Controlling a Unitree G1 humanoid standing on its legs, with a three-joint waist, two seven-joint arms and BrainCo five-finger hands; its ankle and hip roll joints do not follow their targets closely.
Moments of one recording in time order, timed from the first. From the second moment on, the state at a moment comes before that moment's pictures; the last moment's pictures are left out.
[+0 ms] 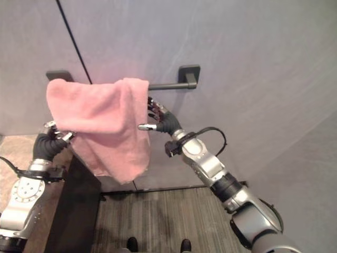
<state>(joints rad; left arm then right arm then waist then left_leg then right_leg) 0.05 0.65 0.04 -0.16 -0.37 -0.14 0.15 -0.67 -0.43 0.60 0.19 0.57 0.01 -0.03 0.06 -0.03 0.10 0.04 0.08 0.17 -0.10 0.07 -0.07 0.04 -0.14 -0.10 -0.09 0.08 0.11</state>
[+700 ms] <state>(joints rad) 0.05 0.65 0.02 -0.18 -0.37 -0.14 0.15 -0.69 -0.45 0.56 0.14 0.51 0.01 -0.04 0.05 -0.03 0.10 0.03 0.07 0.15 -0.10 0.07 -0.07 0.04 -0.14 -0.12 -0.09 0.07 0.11</state>
